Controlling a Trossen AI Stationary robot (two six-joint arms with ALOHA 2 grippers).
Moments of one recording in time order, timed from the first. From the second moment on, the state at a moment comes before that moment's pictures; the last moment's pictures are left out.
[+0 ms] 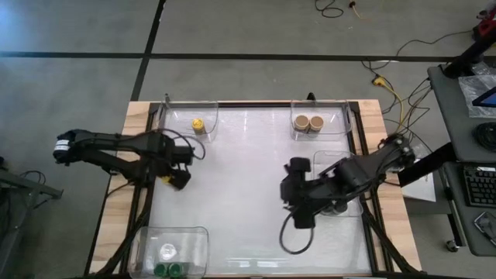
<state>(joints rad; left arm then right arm) 0.03 1.13 0.89 -1.41 0.16 -1.04 0.48 1.76 2.04 -1.38 0.33 0.33</state>
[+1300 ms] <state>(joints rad) 0.79 1.56 1.44 -1.47 -0.26 0.59 0.47 1.52 1.95 -1.41 0.39 0.40</state>
